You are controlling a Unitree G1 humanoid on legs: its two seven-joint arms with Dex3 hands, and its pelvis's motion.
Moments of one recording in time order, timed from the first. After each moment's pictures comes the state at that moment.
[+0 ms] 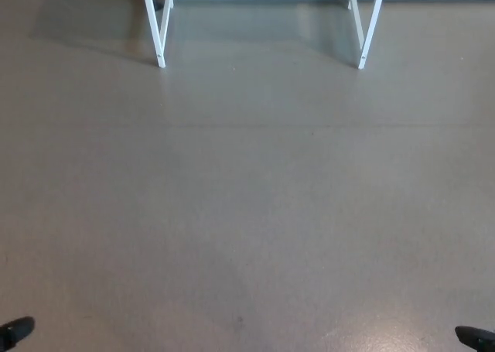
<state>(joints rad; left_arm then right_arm) 0.30 0.34 0.32 0.38 -0.21 0.07 -0.31 0.35 -0.32 -0.08 0.31 -0.03 -0.02 0.17</state>
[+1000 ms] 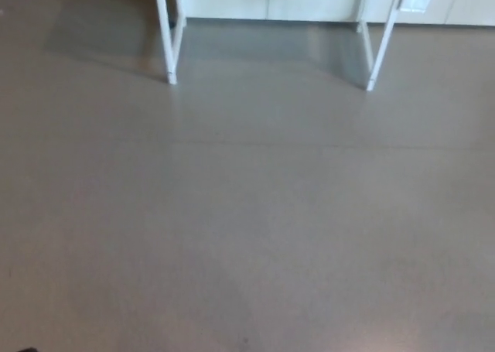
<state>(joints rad) 0.41 0.35 0.34 0.32 -0.32 0.16 -0.45 0.46 -0.33 -0.09 0.30 0.05 -0.09 0.26</state>
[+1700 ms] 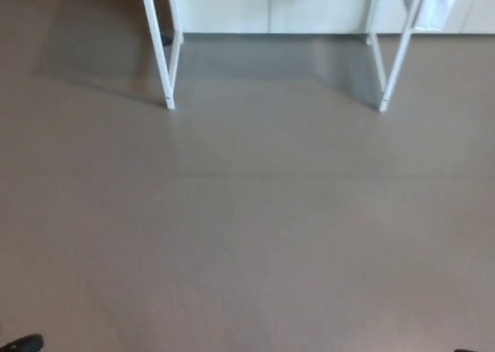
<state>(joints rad) 0.40 0.37 0.32 0.30 -0.32 0.16 -0.46 0.45 -0.34 -0.08 0.28 0.04 -0.10 0.26</state>
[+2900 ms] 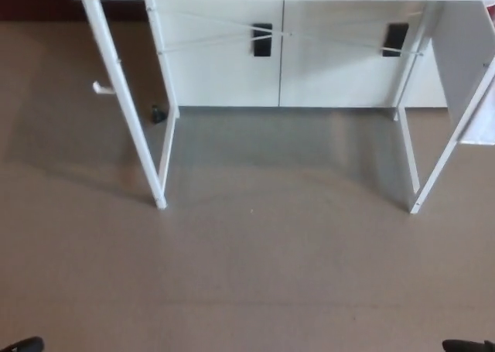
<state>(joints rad) 0.39 0.37 0.31 0.31 -0.32 0.16 -0.45 0.40 -0.37 -0.04 0.31 0.00 -0.11 0.25</state>
